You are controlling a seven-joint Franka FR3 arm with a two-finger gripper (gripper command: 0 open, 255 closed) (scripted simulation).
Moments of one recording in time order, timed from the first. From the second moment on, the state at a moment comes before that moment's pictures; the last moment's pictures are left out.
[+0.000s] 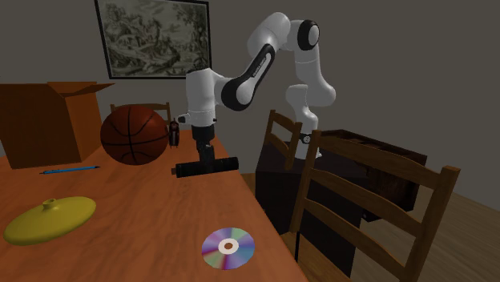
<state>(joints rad) -0.44 0.44 -0.29 -1.92 0.13 2.32 0.16</state>
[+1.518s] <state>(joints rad) -0.43 0.38 -0.31 -1.90 0.10 2.23 0.17</state>
